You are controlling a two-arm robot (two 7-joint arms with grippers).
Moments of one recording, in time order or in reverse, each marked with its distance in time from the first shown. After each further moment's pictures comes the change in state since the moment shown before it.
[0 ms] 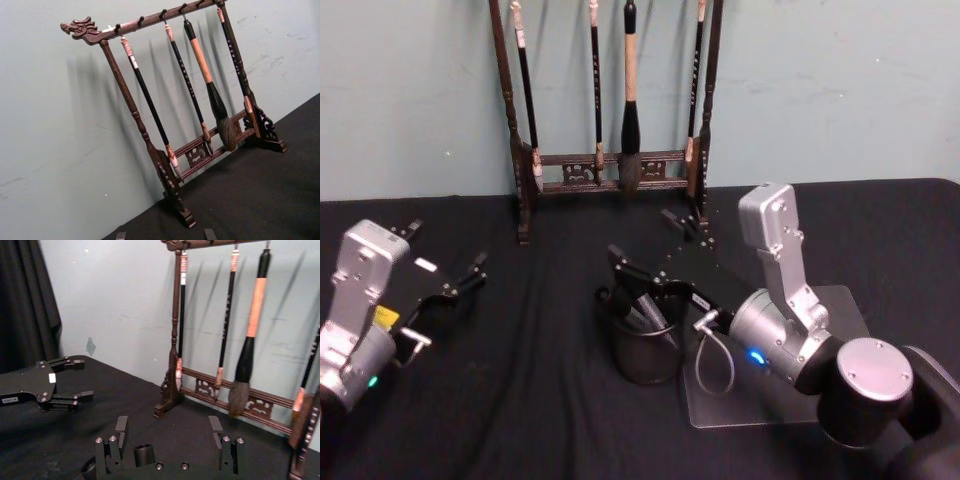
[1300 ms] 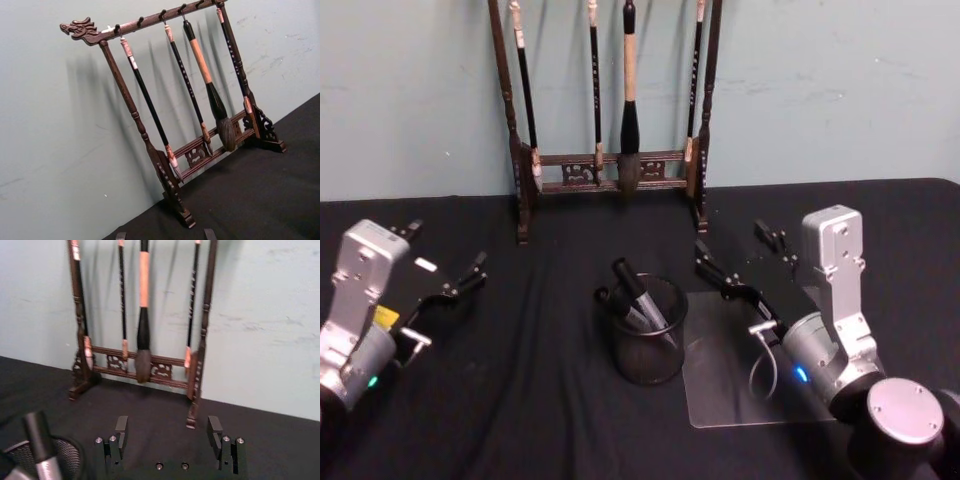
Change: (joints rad) left arm 0.000 0.000 0.000 0.000 0.000 0.000 0.000; right arm -0.133 -0.049 0.152 -0.047 -0.127 -0.002 -0.238
